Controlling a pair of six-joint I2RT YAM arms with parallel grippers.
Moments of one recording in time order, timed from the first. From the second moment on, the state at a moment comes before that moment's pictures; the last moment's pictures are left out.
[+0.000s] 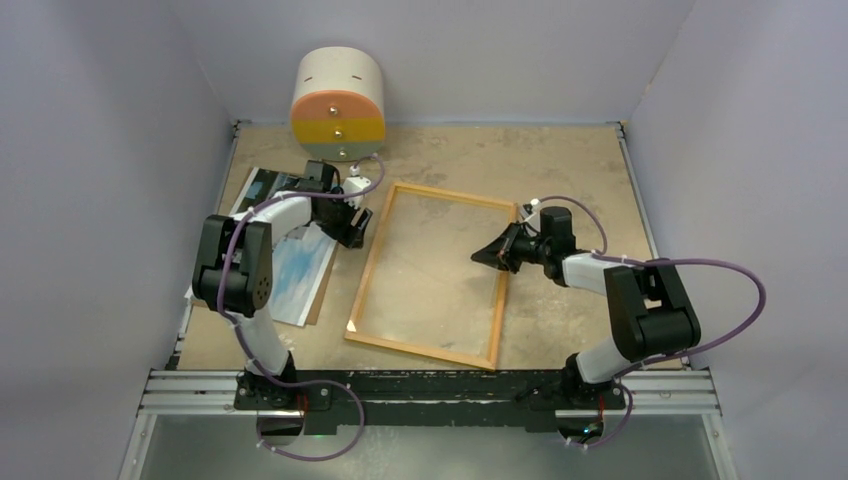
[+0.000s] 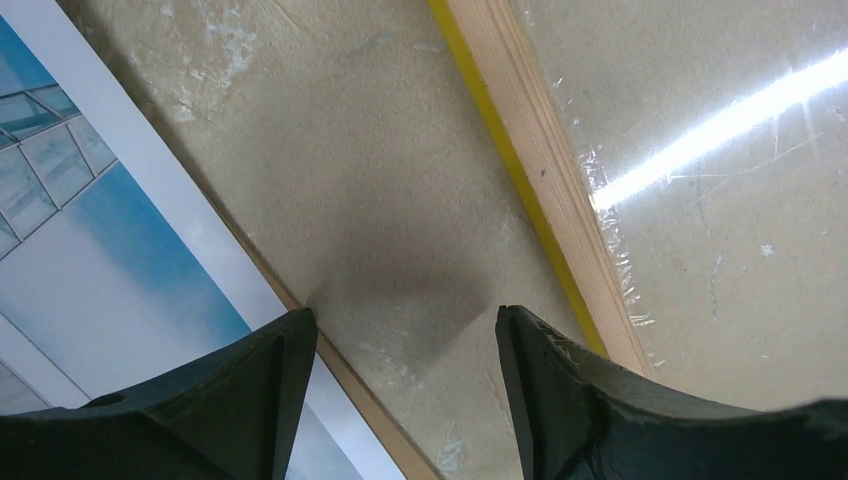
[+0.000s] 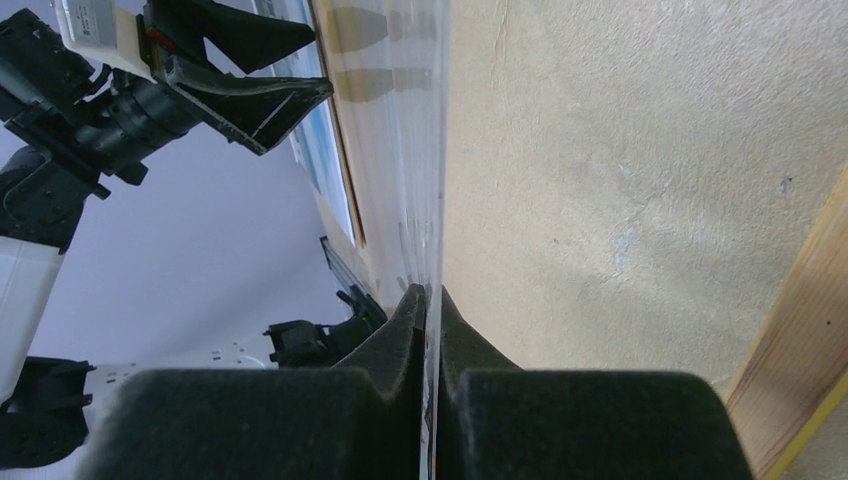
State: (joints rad) left arm -0.17 1.82 1.15 -0.45 0.35 0.40; right arm 0.19 1.53 0.57 0.27 -0.76 1.01
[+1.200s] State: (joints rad) left arm -0.26 1.83 1.13 -0.37 0.24 0.43; right arm 0.15 1.60 0.64 0.27 -0.83 0.90
